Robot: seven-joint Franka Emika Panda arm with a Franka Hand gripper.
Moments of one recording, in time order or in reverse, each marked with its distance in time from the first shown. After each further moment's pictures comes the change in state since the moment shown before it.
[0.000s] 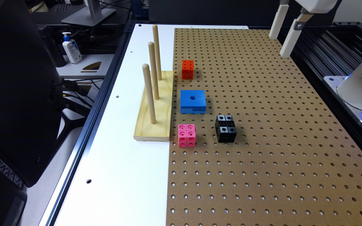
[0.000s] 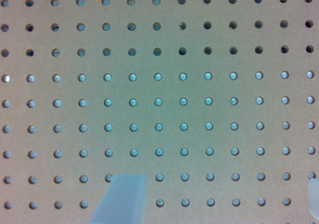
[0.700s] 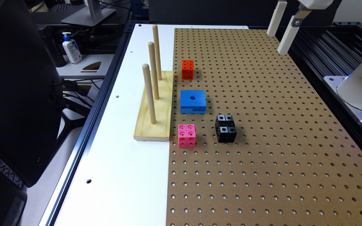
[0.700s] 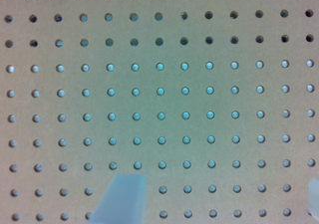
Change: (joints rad) arm -0.010 0.000 0.000 0.015 0.000 0.007 -0.003
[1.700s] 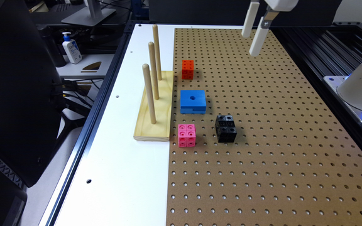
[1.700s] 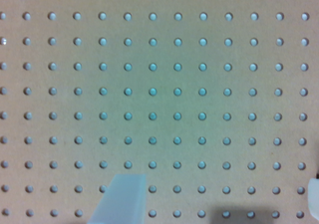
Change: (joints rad) arm 0.015 0.278 0.039 0.209 0.011 0.082 0.015
